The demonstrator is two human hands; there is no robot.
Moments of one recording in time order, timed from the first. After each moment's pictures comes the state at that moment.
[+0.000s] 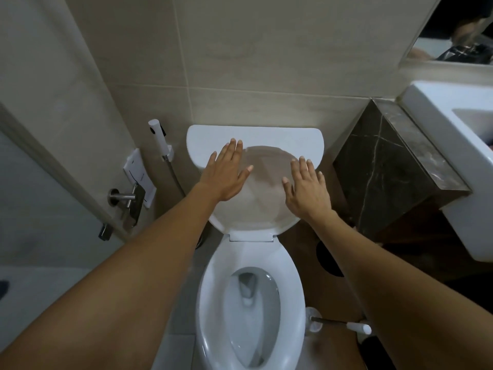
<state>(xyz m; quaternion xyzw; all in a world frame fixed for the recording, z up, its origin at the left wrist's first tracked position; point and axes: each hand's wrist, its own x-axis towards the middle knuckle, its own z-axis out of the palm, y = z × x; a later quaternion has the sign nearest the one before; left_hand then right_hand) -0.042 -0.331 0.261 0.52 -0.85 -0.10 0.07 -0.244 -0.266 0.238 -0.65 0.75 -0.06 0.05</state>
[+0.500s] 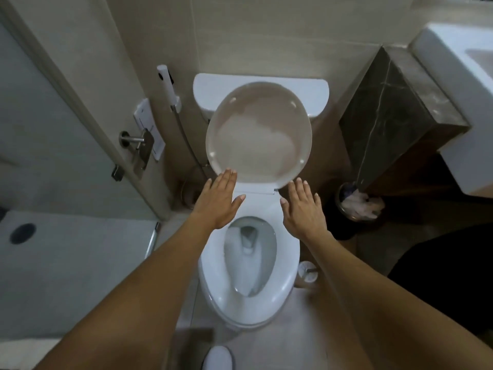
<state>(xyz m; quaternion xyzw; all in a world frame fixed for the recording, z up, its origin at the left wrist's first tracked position) -0.017 -0.148 0.161 0.55 -0.82 -0.14 0.00 -0.230 -0.100 0.146 -0.66 0.74 -0.03 0.13</state>
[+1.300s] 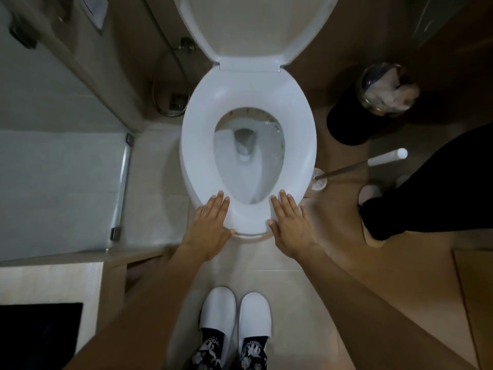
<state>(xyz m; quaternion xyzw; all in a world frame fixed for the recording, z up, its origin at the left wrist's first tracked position) 0.027 0.047 -0.124 0.50 -0.82 -0.24 -0.14 -0.190 0.087 -0.117 -0.68 0.69 0.11 0.25</state>
